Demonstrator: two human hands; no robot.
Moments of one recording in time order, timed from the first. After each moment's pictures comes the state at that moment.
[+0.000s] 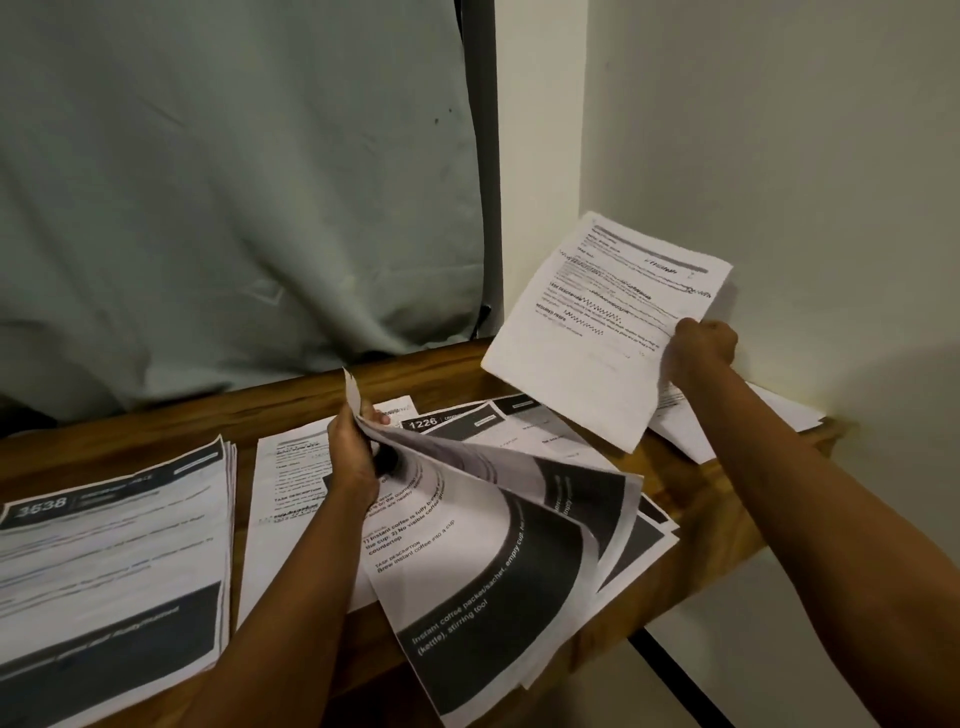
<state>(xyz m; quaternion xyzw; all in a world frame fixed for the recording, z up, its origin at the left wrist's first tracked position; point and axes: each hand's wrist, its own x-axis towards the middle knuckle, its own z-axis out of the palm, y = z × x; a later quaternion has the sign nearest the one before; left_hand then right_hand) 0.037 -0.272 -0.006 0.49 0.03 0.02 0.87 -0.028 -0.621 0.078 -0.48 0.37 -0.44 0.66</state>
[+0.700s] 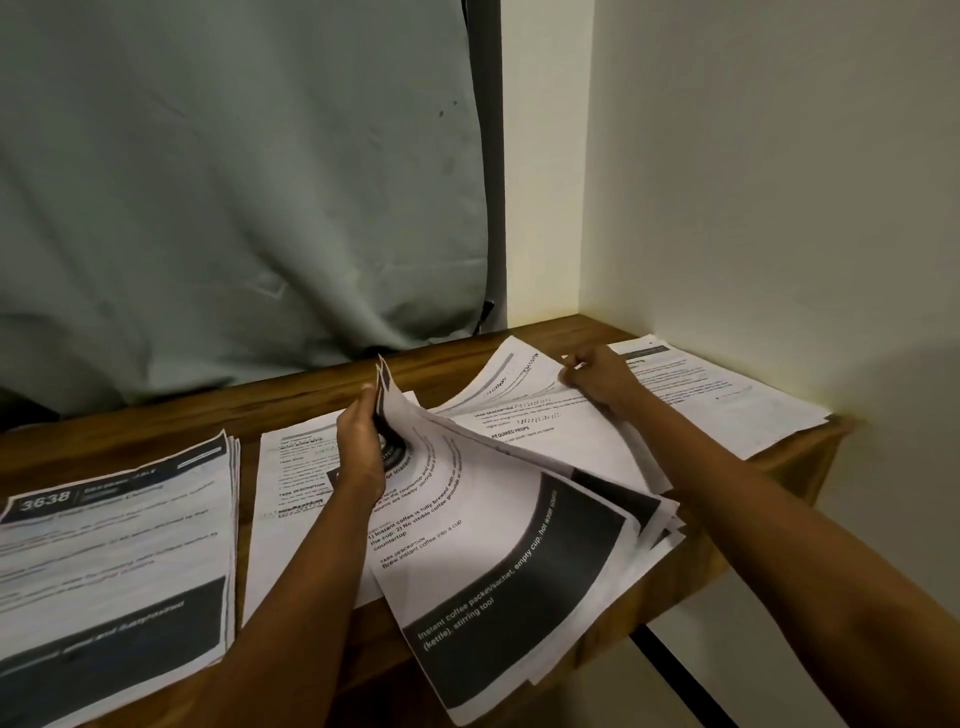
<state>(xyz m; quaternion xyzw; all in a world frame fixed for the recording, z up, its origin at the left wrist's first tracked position) 0.032 -0.278 0.003 0.58 -0.04 0.07 0.81 0.002 -0.556 0.037 -0.87 0.13 -0.23 0.42</state>
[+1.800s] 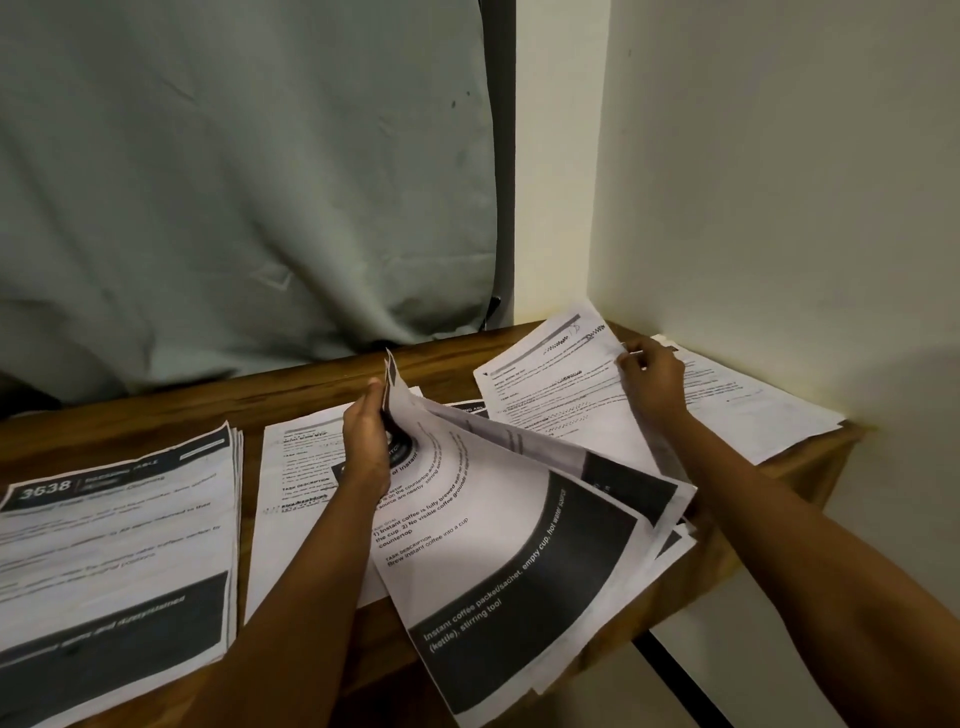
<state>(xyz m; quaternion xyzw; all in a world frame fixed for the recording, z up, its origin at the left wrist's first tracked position) 0.034 -0.277 0.003 0.58 0.00 0.04 0.82 -0.005 -0.592 0.010 -0.79 0.16 -0.42 0.41</state>
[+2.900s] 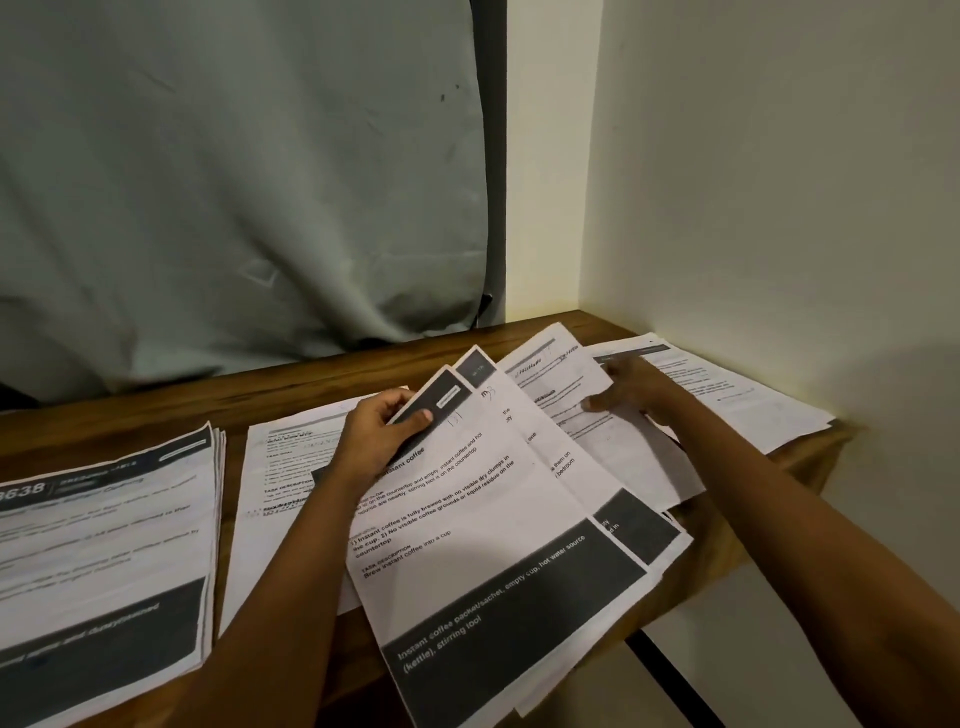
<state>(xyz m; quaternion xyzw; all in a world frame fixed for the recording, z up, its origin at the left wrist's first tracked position) 0.030 -0.270 0.004 0.78 -0.20 0.02 0.59 -0.013 -0.601 0.031 -0.90 0.14 -0.10 0.40</state>
